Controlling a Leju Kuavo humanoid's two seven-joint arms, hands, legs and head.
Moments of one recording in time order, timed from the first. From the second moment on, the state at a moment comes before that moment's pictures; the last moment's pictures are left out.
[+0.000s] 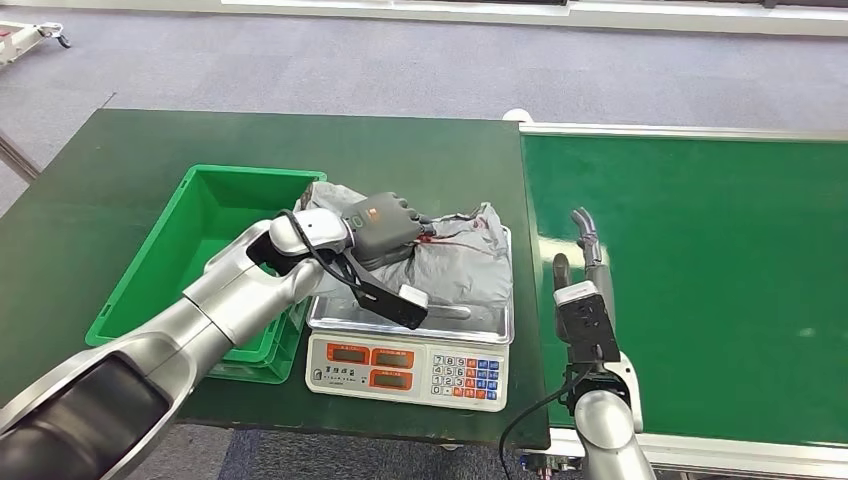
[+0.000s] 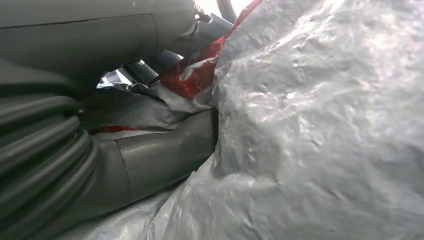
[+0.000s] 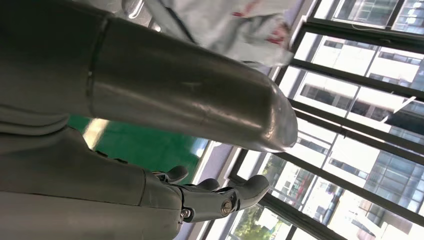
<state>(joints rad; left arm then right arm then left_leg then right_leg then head) -0.95 0.10 -0.90 -0.75 -0.94 -0.18 -0.48 -0.14 0.16 0.20 -1.50 0.40 -0.23 -0.32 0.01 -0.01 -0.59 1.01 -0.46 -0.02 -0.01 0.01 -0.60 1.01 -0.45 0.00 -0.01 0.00</state>
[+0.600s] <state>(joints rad) -0.95 0.15 -0.87 -0.91 -0.96 -0.16 -0.43 -0.14 0.16 0.19 -1.50 0.40 -0.22 -0.32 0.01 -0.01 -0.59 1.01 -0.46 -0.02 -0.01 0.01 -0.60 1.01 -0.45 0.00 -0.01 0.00</state>
